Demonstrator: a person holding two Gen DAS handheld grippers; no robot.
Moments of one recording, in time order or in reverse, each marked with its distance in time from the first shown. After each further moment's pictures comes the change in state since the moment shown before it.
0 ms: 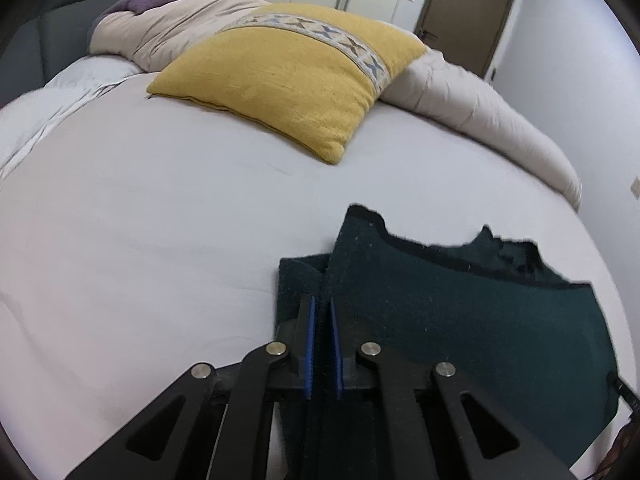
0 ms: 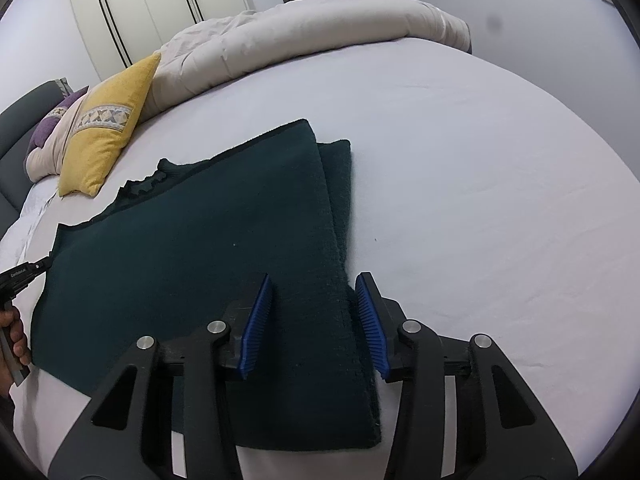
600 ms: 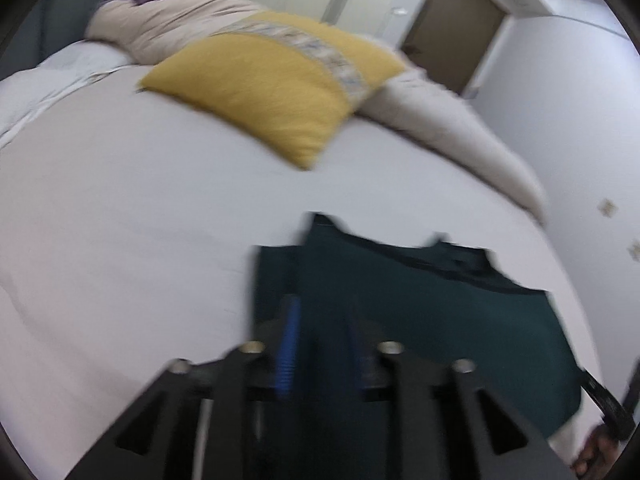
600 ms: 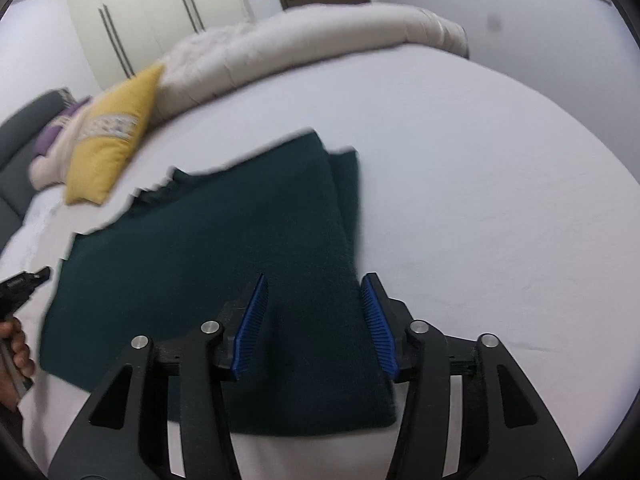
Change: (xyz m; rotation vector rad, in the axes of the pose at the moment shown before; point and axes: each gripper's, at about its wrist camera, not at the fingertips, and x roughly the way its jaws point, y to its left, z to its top) left arm -0.036 -0.007 -0.016 -0.017 -0.022 -0.161; right arm -0.029 0.005 -0.002 0.018 -0.051 0.034
